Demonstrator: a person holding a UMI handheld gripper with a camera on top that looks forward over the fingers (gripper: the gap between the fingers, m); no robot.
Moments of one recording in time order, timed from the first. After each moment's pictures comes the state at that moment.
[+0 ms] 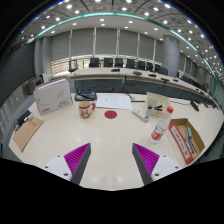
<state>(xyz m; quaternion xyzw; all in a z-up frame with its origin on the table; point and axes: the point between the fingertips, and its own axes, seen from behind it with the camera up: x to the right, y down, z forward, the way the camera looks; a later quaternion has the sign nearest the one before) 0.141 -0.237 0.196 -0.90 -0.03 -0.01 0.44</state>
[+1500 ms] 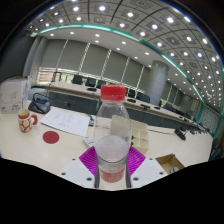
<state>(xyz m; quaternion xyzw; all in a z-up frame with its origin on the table) 0.368 0.017 0.141 -0.81 -0.04 -0.14 0.57</state>
